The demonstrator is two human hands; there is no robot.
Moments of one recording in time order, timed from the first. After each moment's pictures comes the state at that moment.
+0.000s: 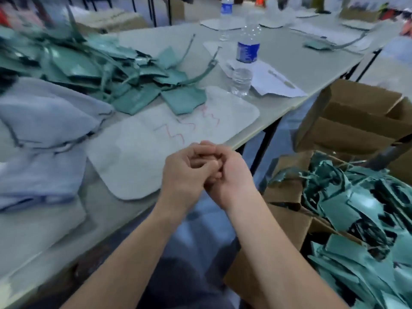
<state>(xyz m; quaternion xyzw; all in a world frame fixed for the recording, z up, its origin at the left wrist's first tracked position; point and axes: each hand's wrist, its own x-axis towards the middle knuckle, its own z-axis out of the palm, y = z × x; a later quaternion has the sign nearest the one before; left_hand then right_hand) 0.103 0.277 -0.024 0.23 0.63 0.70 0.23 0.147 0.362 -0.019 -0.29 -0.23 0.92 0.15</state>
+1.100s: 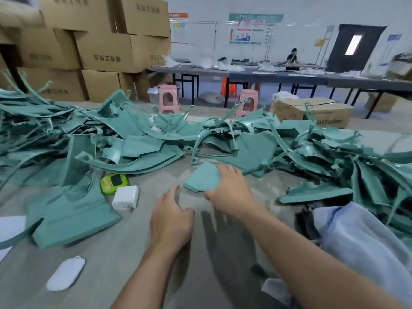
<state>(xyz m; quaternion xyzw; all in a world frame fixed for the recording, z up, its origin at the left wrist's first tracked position) -0.224 -0.102 -0.043 -0.18 0.89 0.40 -0.13 -0.289 0.045 0.002 0.07 -0.97 0.22 0.03</state>
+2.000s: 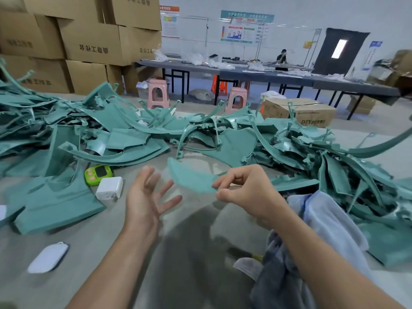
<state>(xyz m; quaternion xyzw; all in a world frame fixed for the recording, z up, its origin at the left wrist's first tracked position) -0.203 -0.096 0.001 -0.15 0.42 0.89 -0.11 -0.223 0.125 0.040 0.19 -0.83 0.53 0.01</state>
